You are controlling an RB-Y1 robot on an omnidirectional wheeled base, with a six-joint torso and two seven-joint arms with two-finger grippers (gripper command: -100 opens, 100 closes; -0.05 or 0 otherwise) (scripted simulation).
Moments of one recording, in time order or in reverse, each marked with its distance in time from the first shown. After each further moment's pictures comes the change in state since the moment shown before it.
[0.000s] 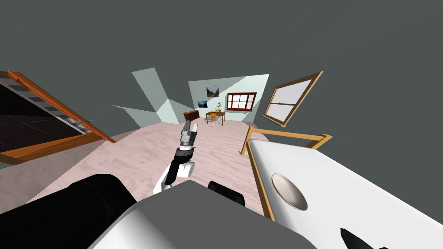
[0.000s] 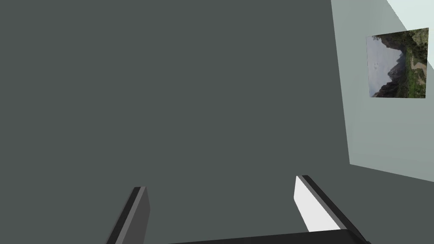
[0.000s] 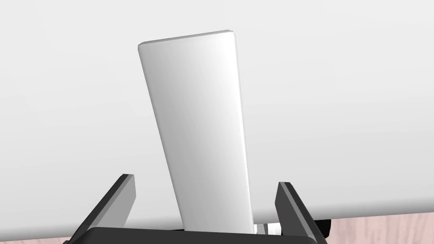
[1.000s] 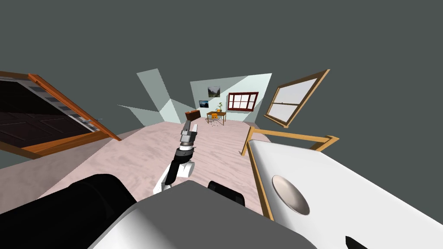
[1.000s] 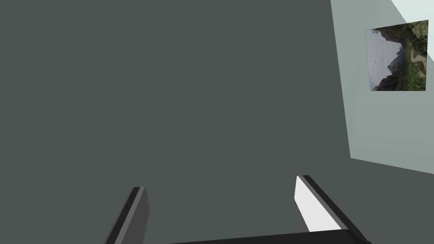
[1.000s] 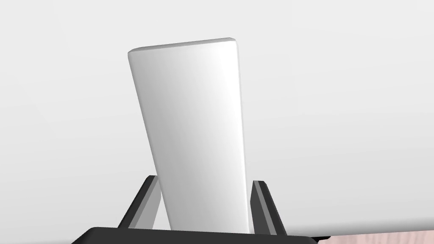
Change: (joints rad) left arm 0.000 0.000 0.000 0.000 0.000 0.000 0.000; right arm -0.009 0.045 0.027 0.032 0.015 0.034 0.002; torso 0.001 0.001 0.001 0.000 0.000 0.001
